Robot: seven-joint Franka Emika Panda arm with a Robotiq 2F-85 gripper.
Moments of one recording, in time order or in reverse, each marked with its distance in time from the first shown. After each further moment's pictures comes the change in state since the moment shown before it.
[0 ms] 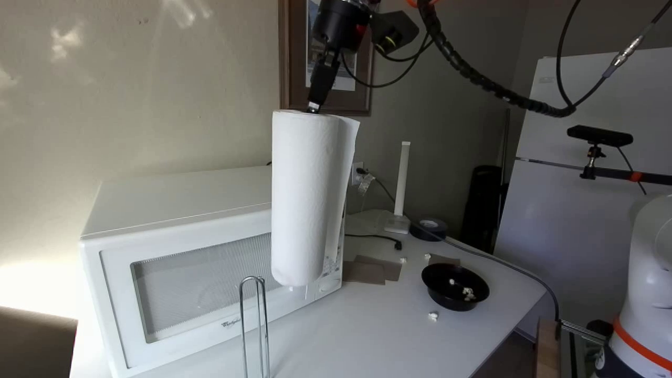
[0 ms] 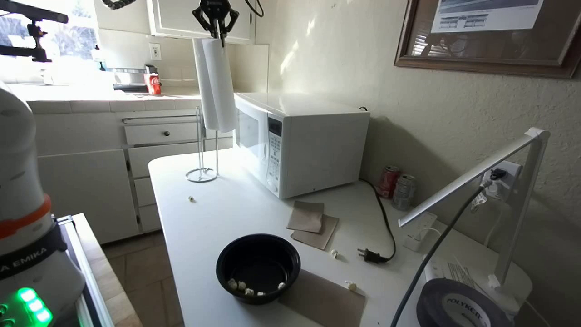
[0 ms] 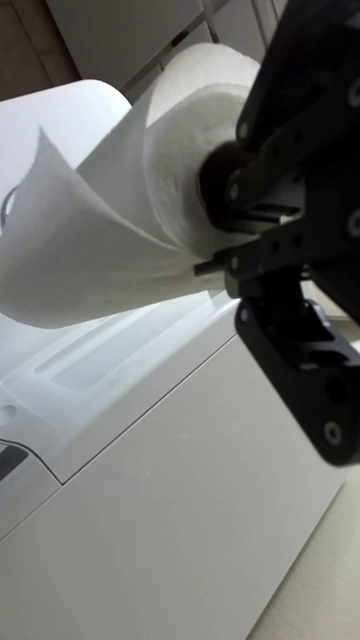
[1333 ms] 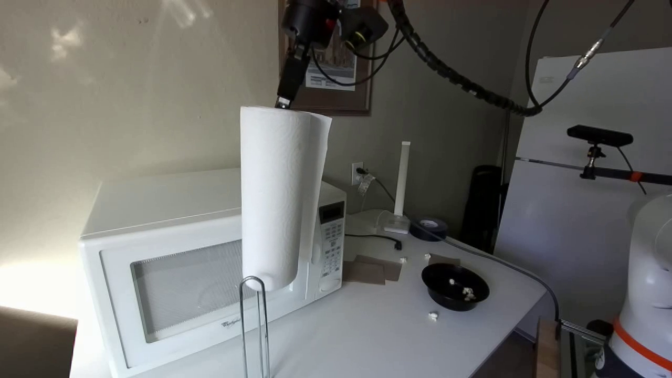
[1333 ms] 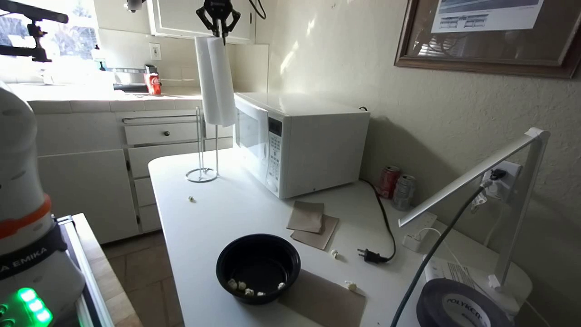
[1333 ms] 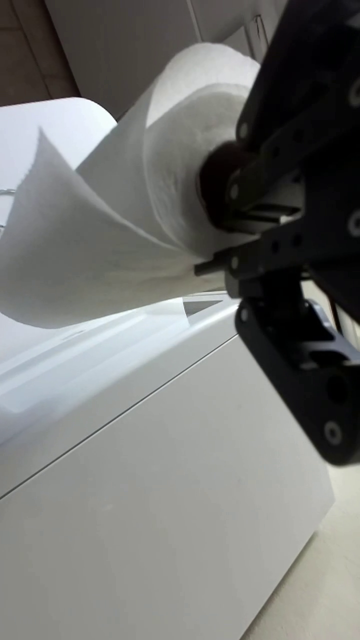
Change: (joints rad) arm 0.009 0.134 0.024 0.150 0.029 -0.027 -0.069
